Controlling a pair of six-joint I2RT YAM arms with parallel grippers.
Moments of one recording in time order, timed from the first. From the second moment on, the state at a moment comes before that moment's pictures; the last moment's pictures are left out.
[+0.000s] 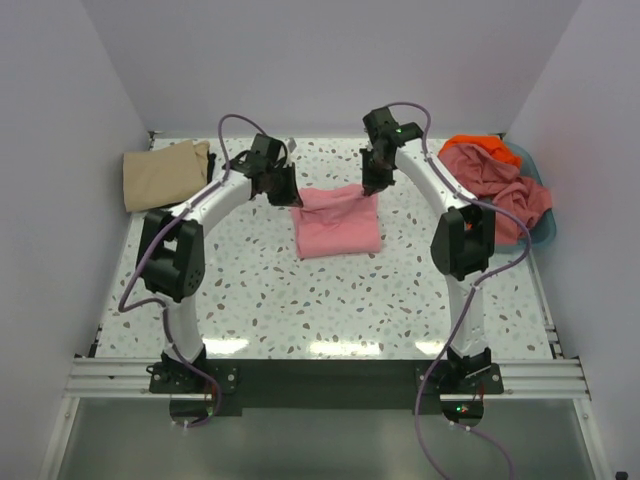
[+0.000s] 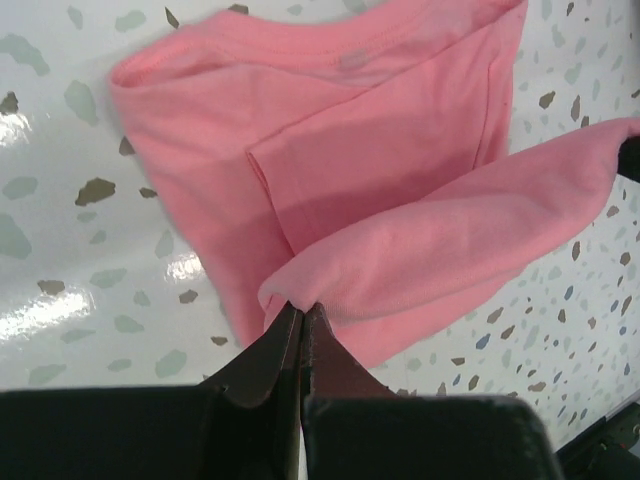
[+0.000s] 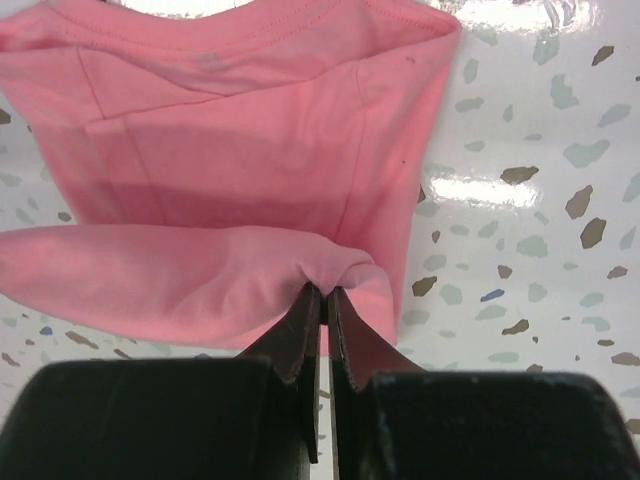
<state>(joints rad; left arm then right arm) -0.38 1.92 1.54 -0.52 0.26 -0.43 0.38 2.17 2.11 -1.07 0.02 0.37</state>
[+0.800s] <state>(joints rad) -0.30 2.15 1.96 -0.52 0.18 -0.41 0.30 2.30 2.28 -0.96 0.04 0.40</state>
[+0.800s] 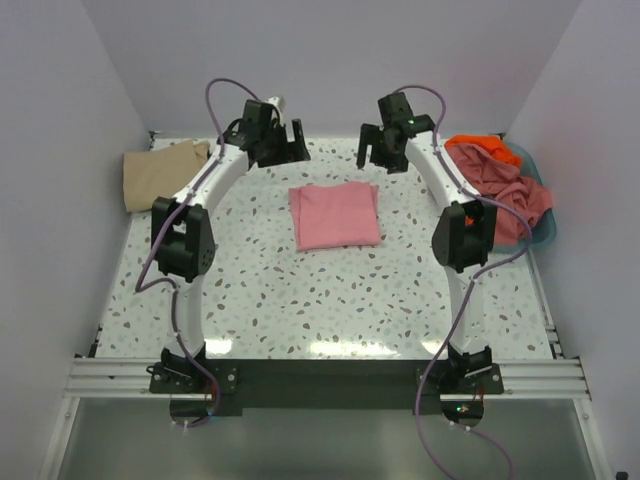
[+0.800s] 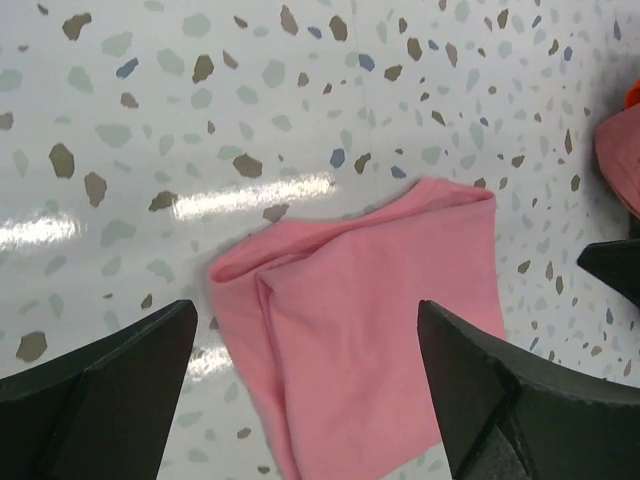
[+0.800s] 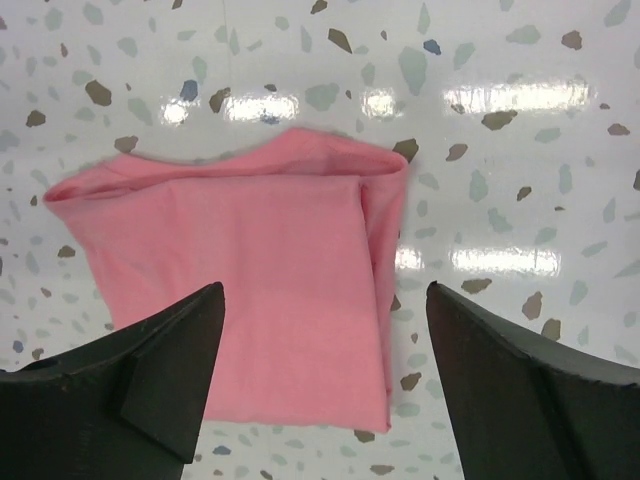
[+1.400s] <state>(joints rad) -0.30 1.87 1.28 -0.25 0.29 -0.47 0.33 2.00 1.76 -0.80 -0.08 0.42</state>
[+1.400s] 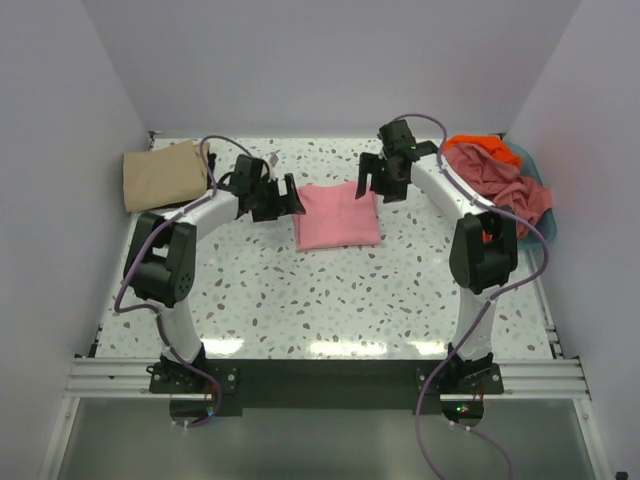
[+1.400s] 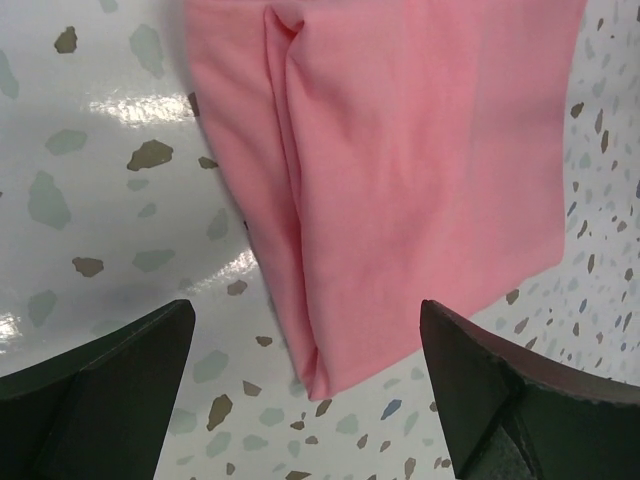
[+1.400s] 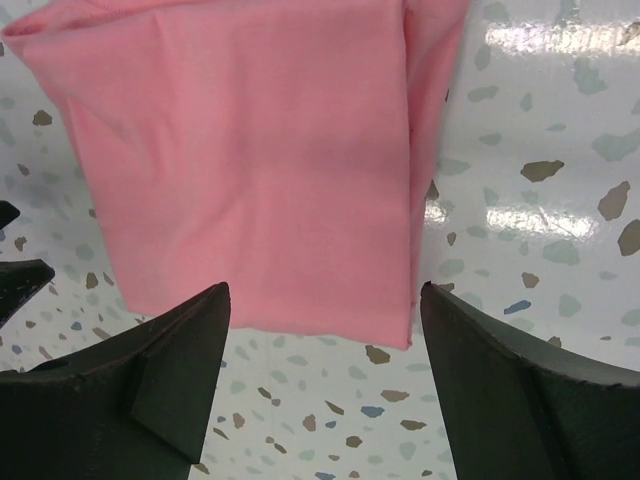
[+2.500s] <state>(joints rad) -0.26 1.95 1.07 0.25 0.49 -0.60 0.34 2.19 1.76 -0.82 -0.01 0.38</state>
